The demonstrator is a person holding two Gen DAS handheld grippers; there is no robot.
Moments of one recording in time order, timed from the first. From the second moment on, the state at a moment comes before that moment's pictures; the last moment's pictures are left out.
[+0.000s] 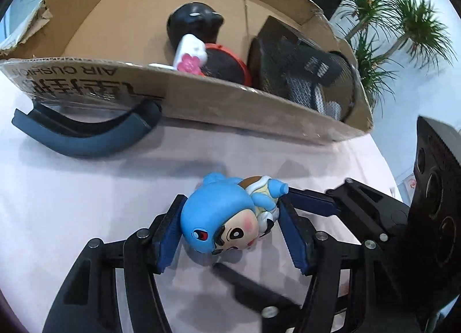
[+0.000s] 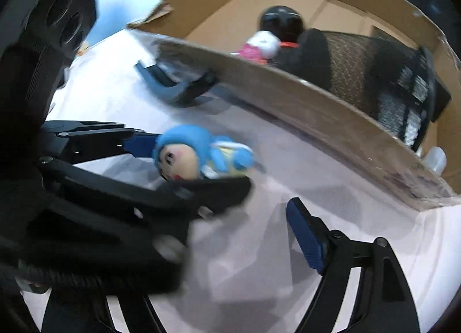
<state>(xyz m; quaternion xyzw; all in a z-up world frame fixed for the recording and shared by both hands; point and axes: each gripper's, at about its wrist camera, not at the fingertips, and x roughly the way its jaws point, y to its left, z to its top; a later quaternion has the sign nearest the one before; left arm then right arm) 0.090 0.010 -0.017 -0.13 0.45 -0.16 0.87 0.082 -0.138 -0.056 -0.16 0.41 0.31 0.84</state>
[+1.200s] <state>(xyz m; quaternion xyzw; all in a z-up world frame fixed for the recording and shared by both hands) 0.078 0.003 -0.014 -0.09 0.43 -0.16 0.89 0.071 -0.141 -0.052 -0.14 0.39 0.30 0.86</state>
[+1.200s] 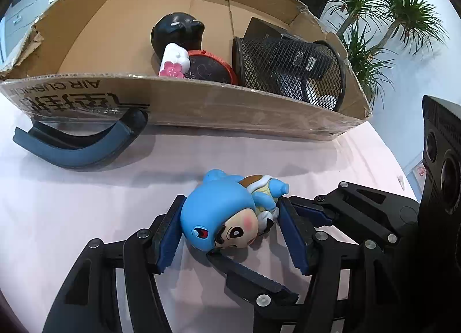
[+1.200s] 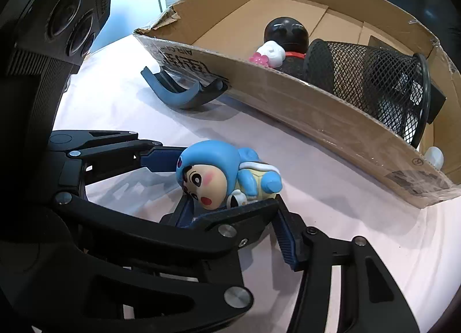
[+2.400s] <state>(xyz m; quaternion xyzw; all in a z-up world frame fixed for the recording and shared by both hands) 0.187 0.122 0.085 -0.09 0.40 -0.14 0.90 0.173 -0.028 0.049 -0.17 0.34 0.30 0.88</state>
